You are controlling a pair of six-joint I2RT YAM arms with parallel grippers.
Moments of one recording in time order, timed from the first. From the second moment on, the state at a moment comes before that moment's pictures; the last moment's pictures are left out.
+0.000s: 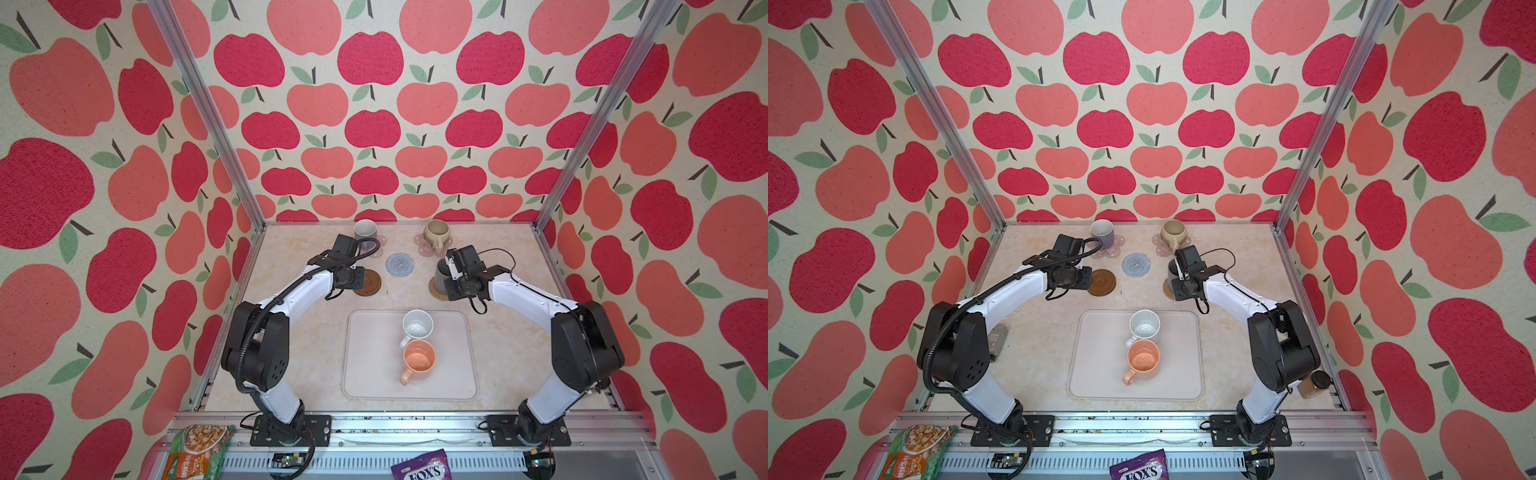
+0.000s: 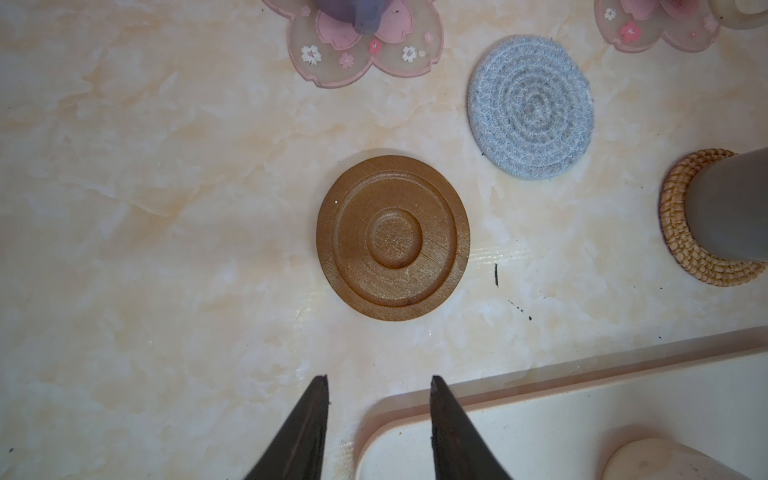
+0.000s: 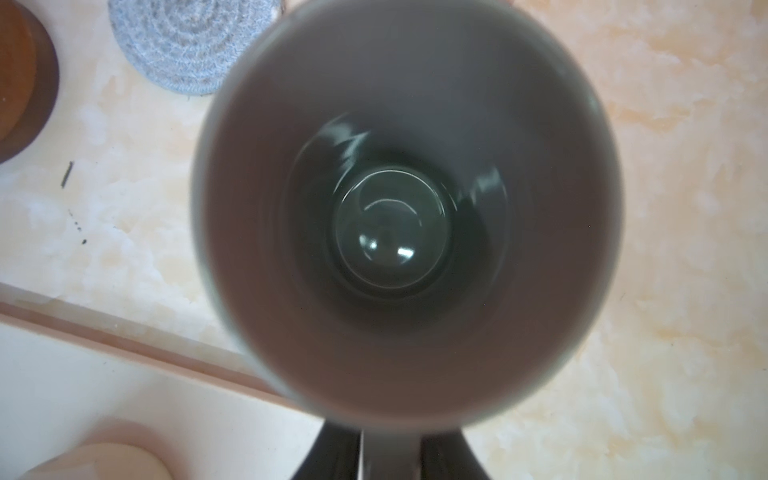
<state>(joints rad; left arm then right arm) -0.38 1.69 1.26 -0.58 -0.03 -0.22 0.53 1.68 1.15 -0.52 0.11 0.11</state>
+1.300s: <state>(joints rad) -0.54 1.31 1.05 -0.67 -0.07 -0.22 0.57 1.20 0.99 -0.69 0.18 0.20</state>
